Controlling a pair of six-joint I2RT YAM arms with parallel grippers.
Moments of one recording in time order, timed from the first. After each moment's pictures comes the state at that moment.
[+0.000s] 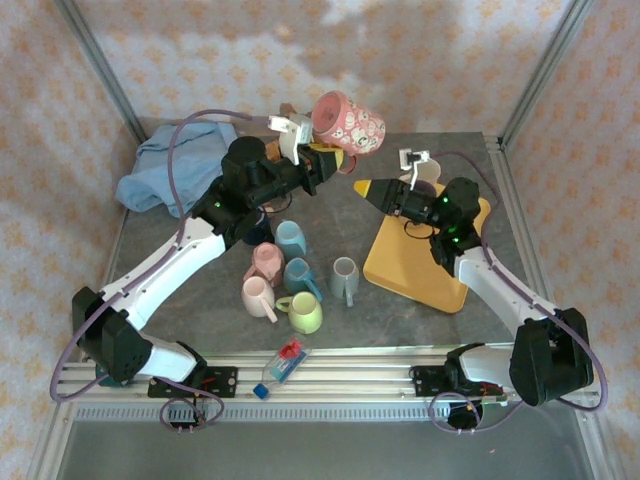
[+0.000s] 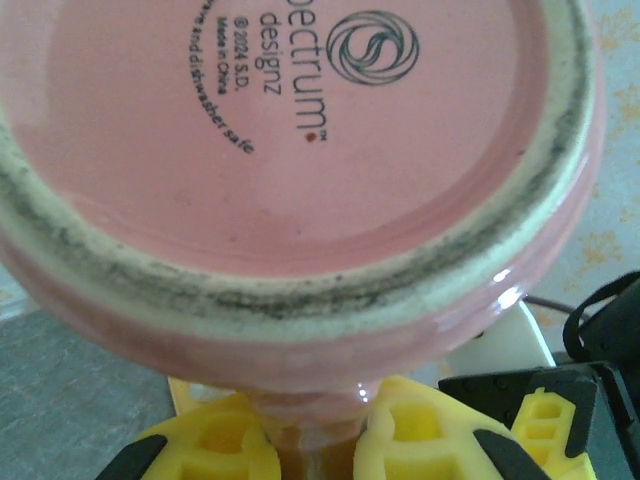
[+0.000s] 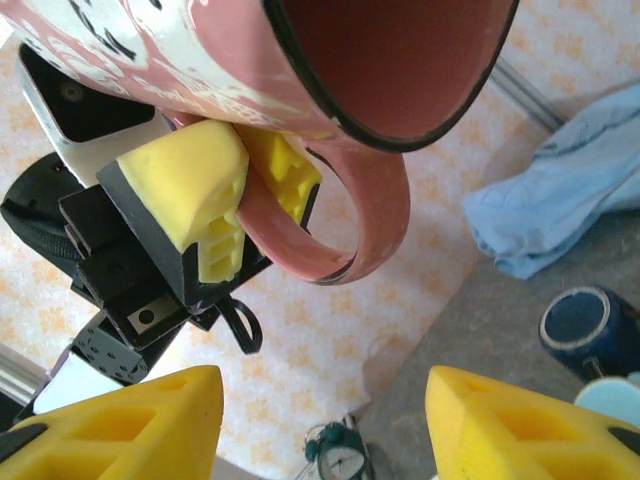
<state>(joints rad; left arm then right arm) -0.55 1.41 1.34 0.07 0.35 -0.35 0.30 1.24 0.81 0.68 -0.93 1.08</state>
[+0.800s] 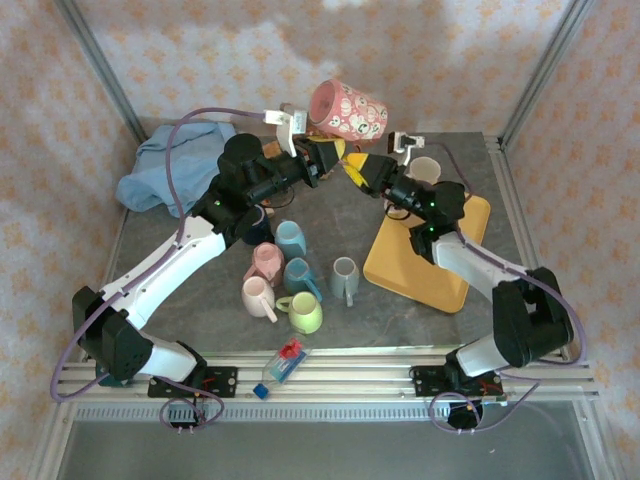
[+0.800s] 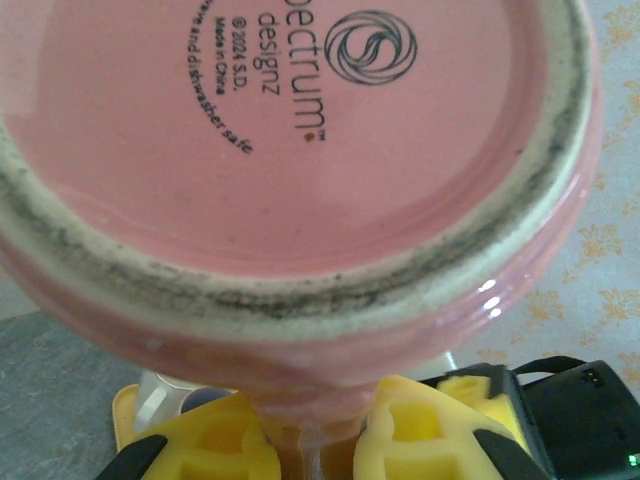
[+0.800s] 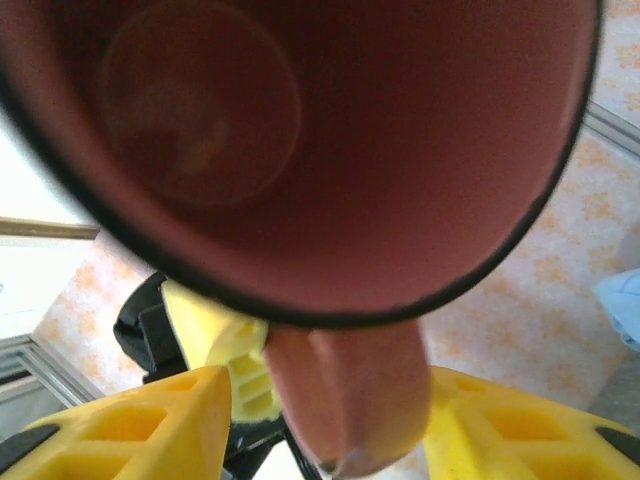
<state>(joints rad) -0.55 1.42 1.35 0.14 0.35 -0.49 0.38 1.47 0.89 1.18 -0.76 1.46</state>
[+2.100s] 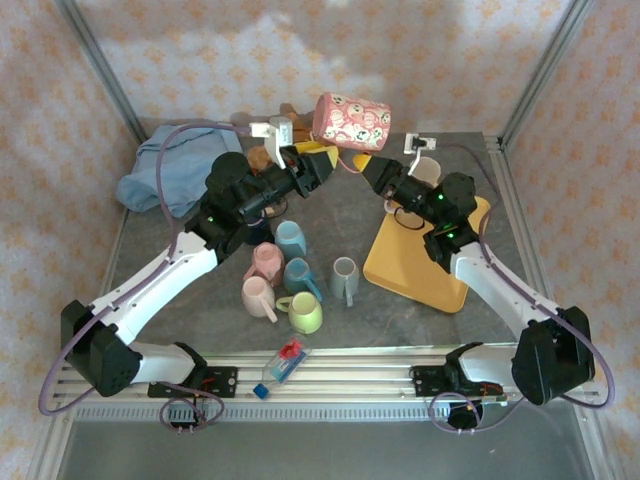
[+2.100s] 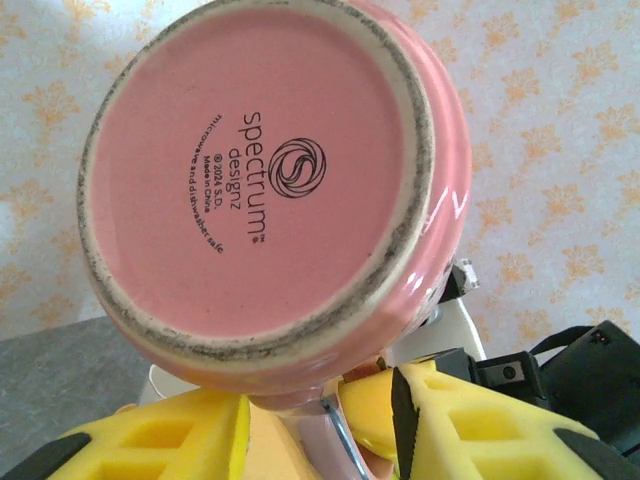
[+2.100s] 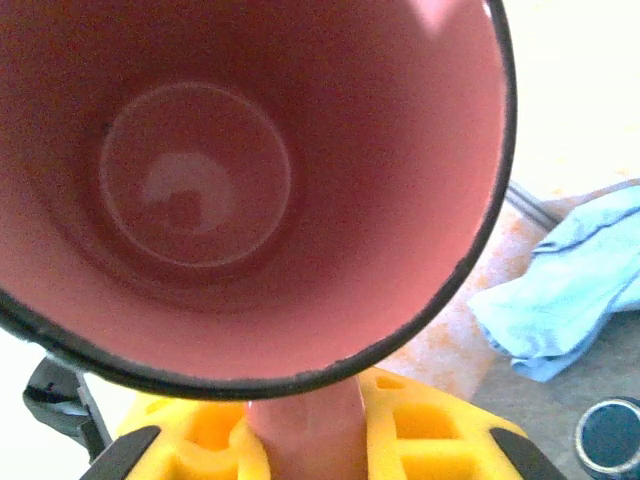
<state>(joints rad) -0.56 1.32 1.20 0.27 0.31 -0.51 0.38 1.24 0.90 0.64 -0.65 1.12</state>
